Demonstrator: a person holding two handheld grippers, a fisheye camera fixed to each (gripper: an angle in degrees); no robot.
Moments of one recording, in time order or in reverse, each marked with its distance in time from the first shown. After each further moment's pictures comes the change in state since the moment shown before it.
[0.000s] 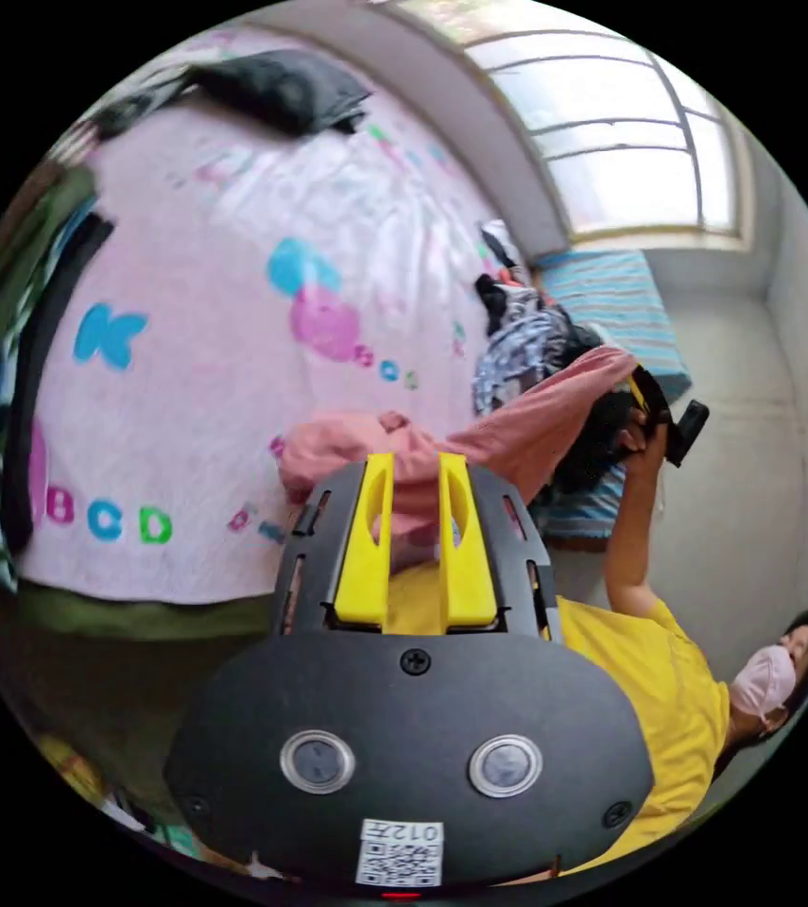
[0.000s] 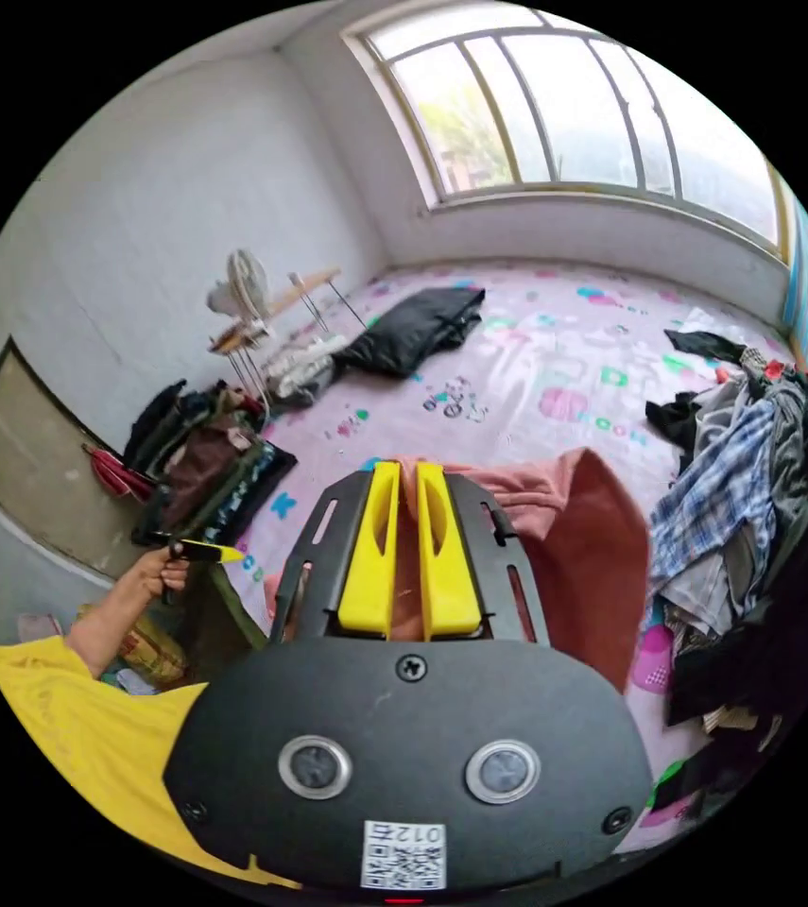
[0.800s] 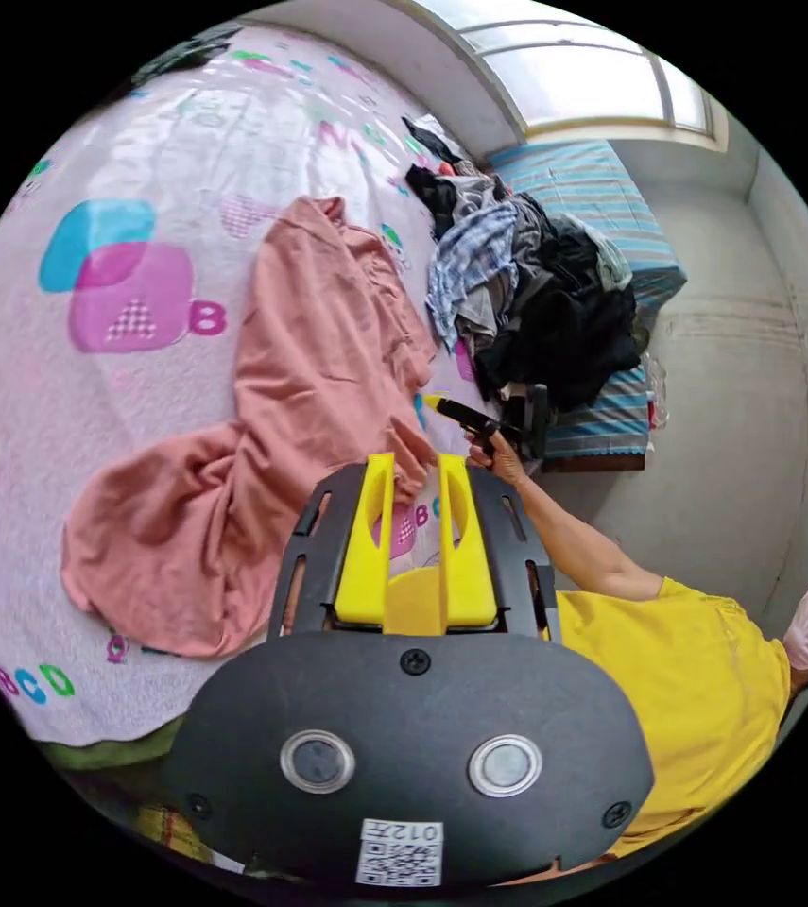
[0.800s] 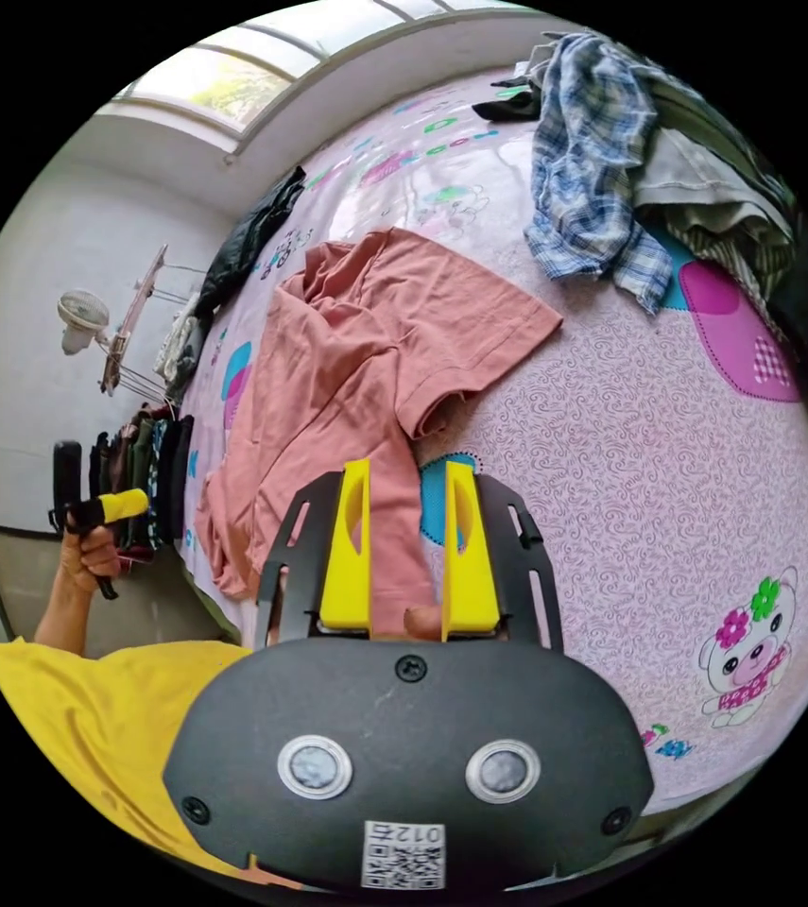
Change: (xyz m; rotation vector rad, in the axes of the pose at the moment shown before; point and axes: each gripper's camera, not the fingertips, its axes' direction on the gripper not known) left arm 0.062 -0.183 0.141 -0.251 0.041 0.247; right arm 0.229 0.124 0.165 -0.227 -0.033 0.509
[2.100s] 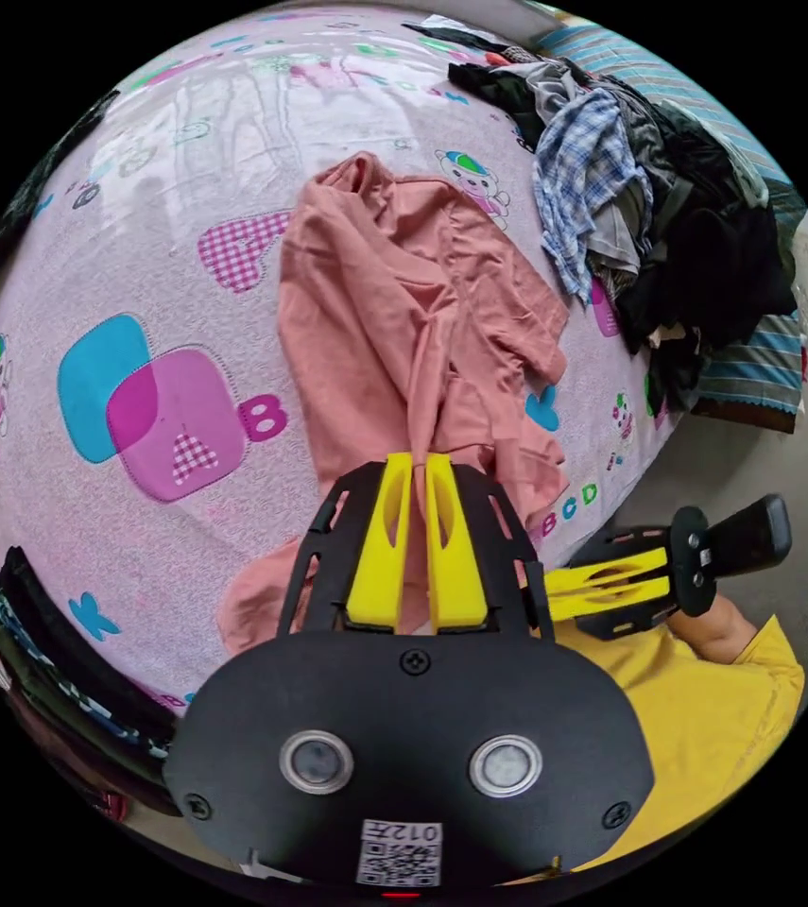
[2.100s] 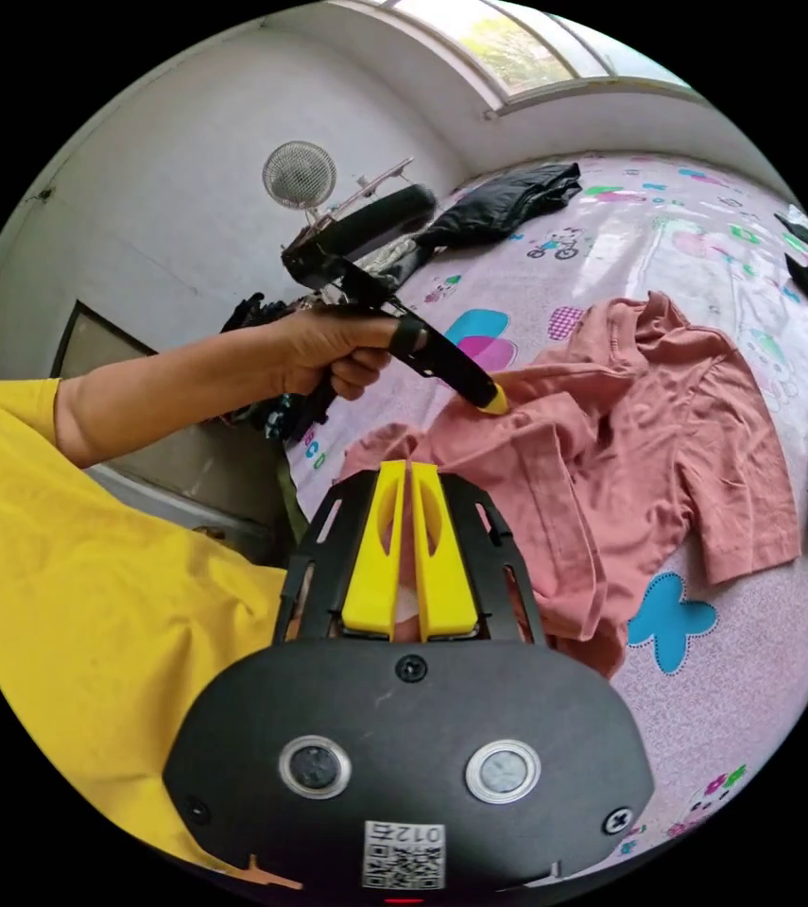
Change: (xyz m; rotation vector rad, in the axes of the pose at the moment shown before) left arm 0.083 -0.211 0.068 -0.318 -0.505 0.052; right arm -0.190 -0.010 -0.011 -0.067 -0.272 -0.563
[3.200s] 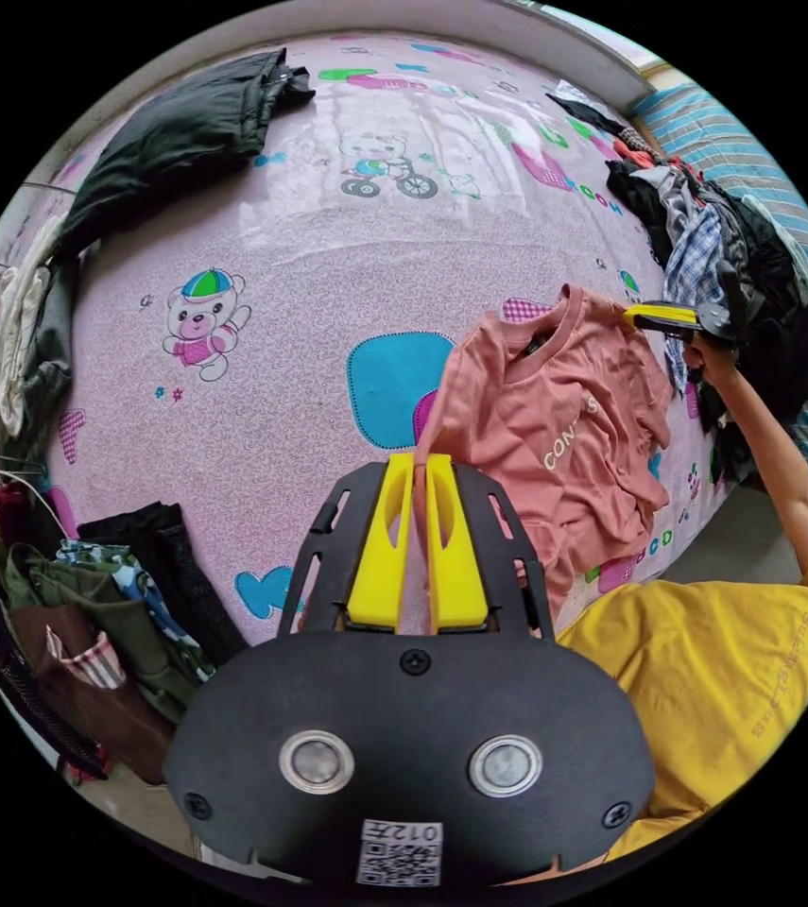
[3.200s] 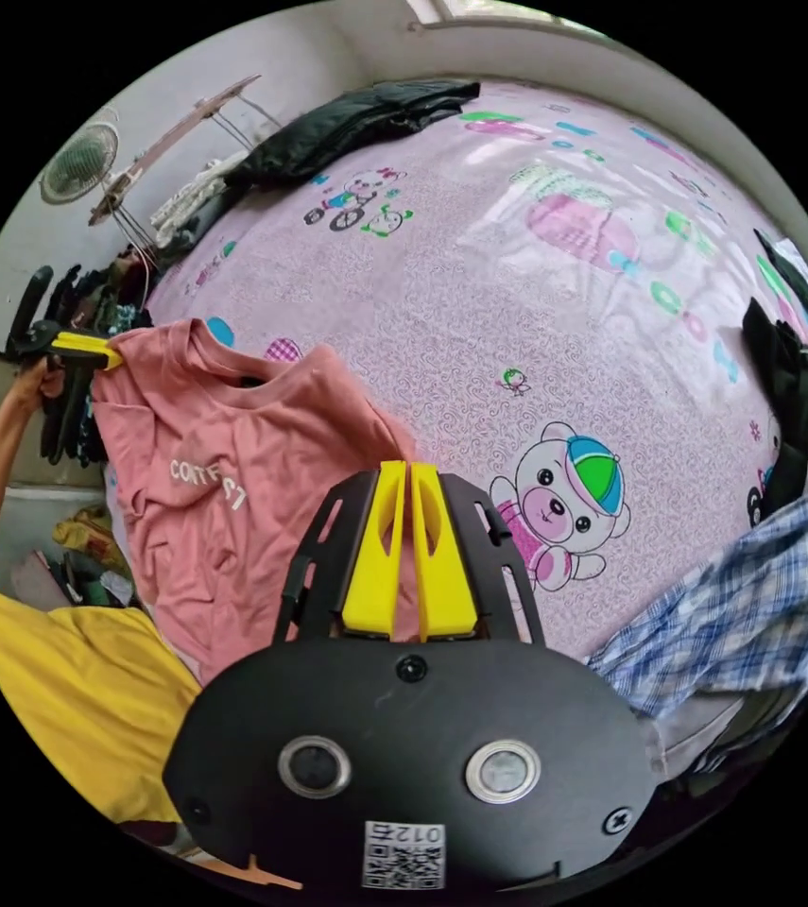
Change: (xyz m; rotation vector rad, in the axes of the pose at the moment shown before) left arm 0.065 0.119 -0.092 0.119 -0.169 -0.169; right arm 0.085 -0.120 0.068 -0.324 0.392 0.044
